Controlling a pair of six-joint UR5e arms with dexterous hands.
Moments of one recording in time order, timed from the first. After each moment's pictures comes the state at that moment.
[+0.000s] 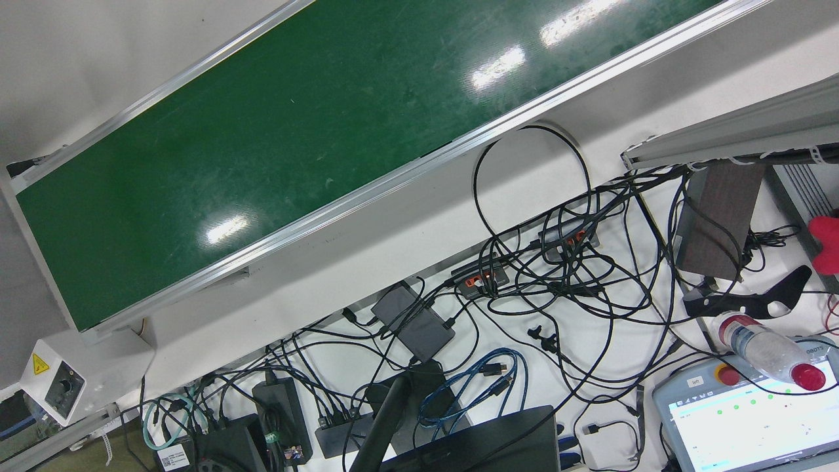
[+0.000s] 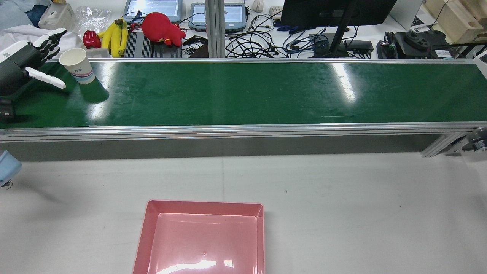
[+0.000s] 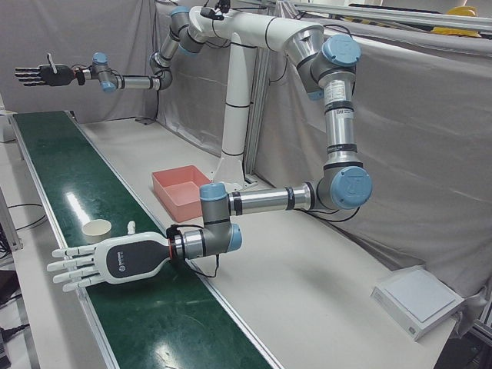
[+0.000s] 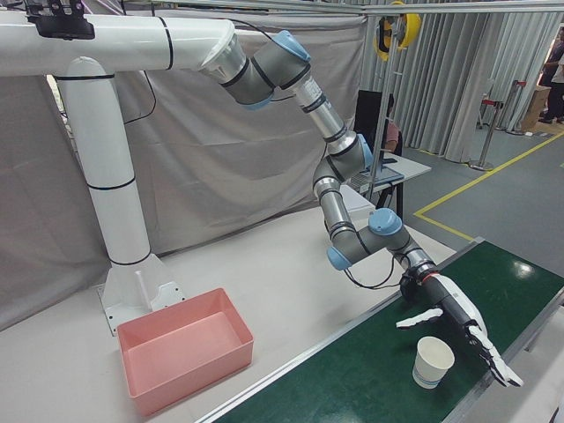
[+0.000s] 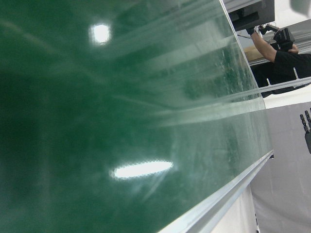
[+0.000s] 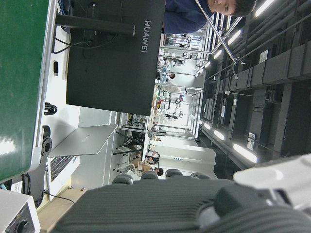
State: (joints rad) left arm -1.09 -1.93 -1.47 0.04 1.41 0.59; right arm 1.59 -1.56 1.65 -3.29 -1.58 -0.10
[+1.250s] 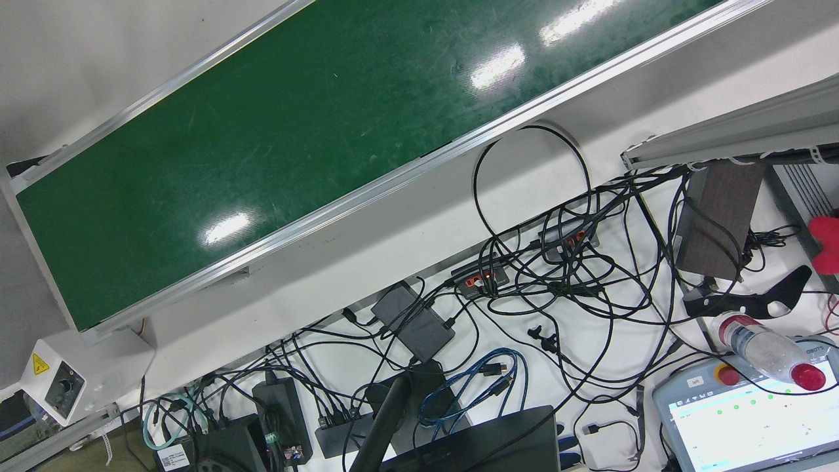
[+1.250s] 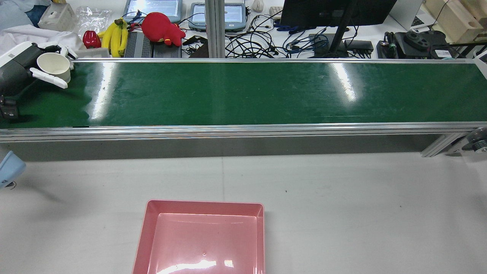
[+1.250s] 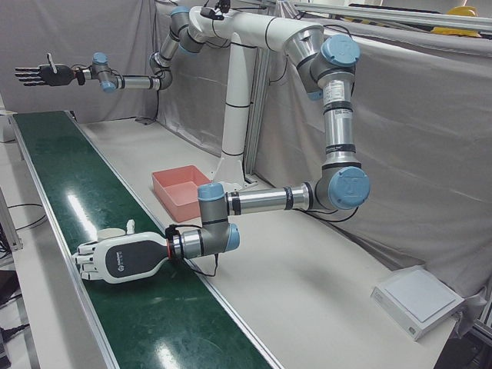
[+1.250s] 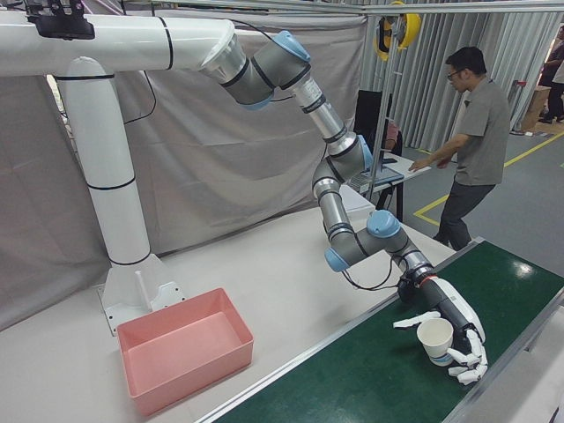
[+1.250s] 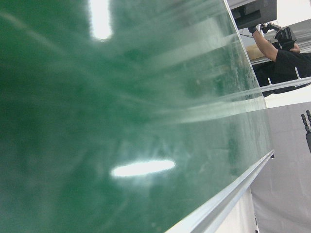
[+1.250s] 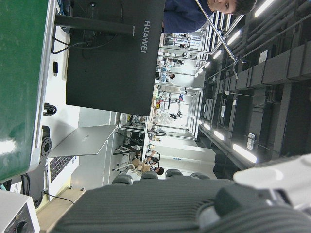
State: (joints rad) left arm -1.08 -1.94 -1.47 0.06 1.41 0.59; right arm 1.59 -1.56 1.65 -3.29 -1.58 -0.10
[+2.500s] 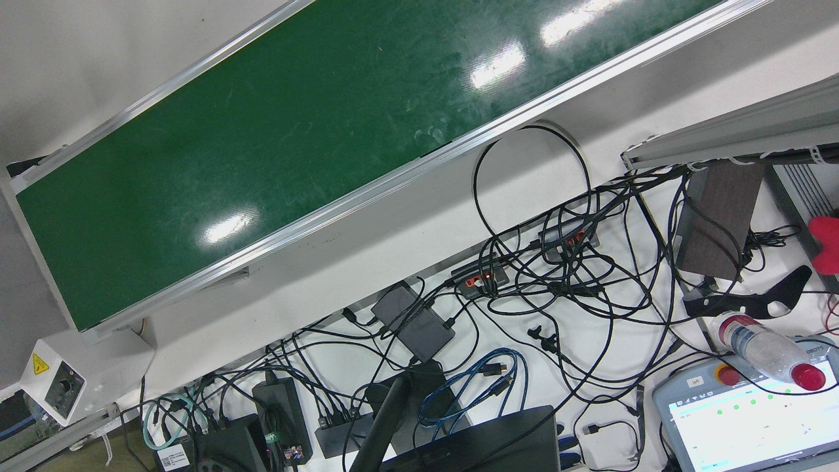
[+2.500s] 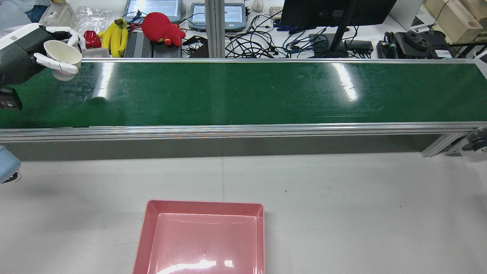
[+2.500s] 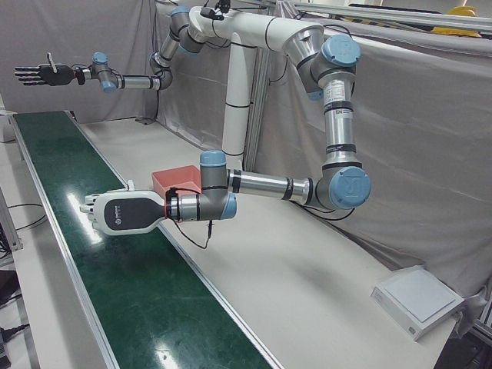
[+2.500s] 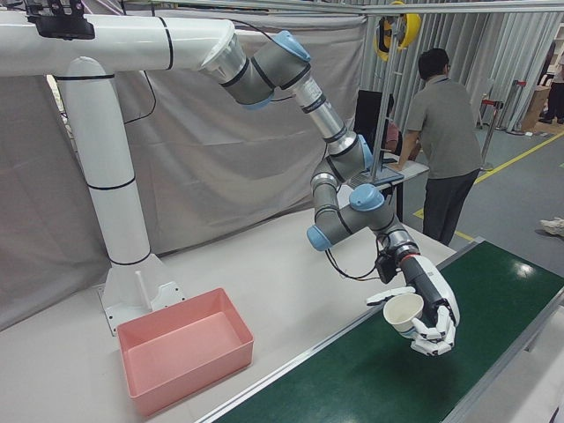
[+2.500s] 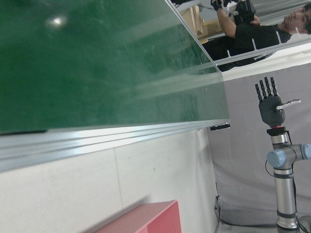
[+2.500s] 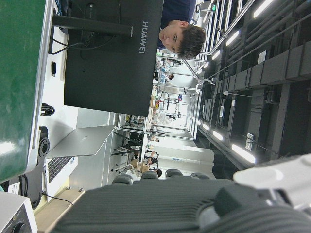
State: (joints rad) left arm -1.08 -1.94 -1.71 0.19 1.49 0.53; right arm 1.59 -1.56 1.66 -3.29 -1.58 -0.10
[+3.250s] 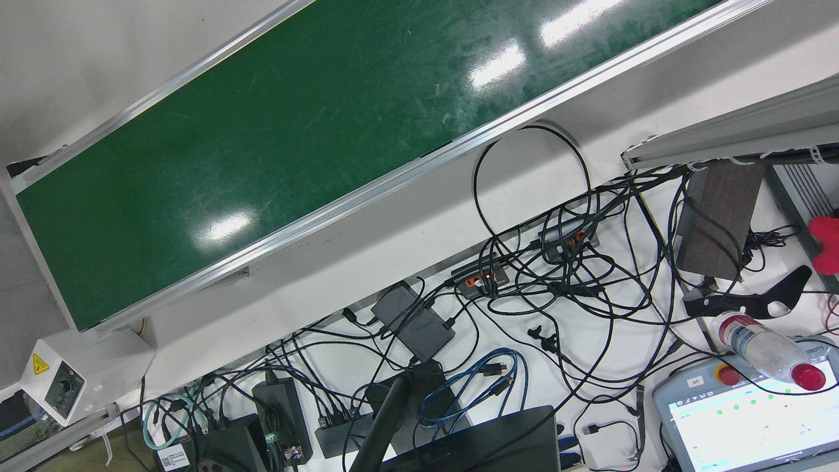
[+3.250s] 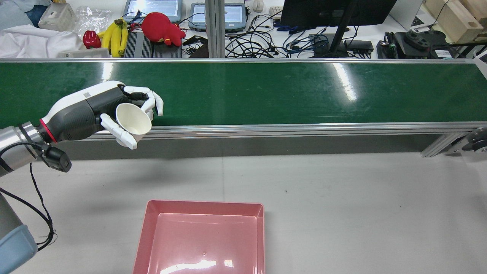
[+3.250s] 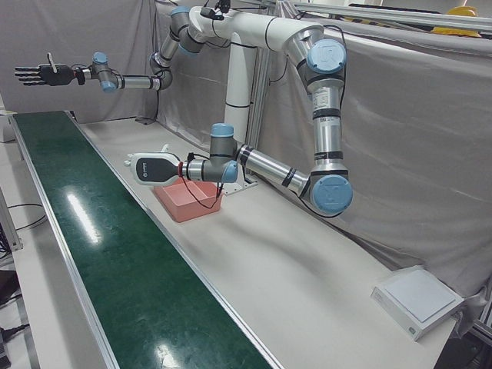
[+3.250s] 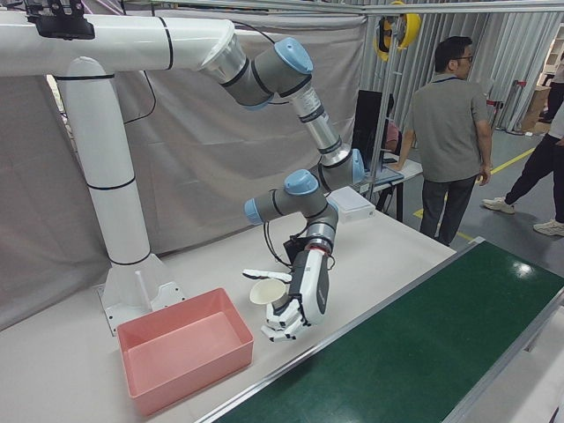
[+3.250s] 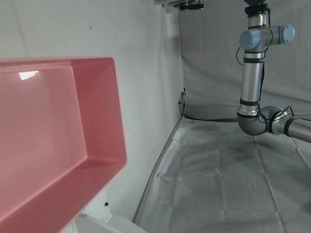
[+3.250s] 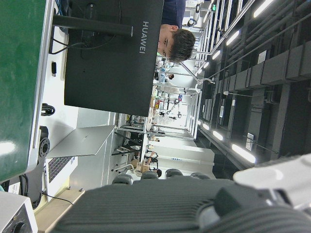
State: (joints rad) left arm -0.80 -1.92 -2.08 0.42 1.56 0.54; right arm 1.59 -1.56 1.66 -3.29 -1.58 -0.10
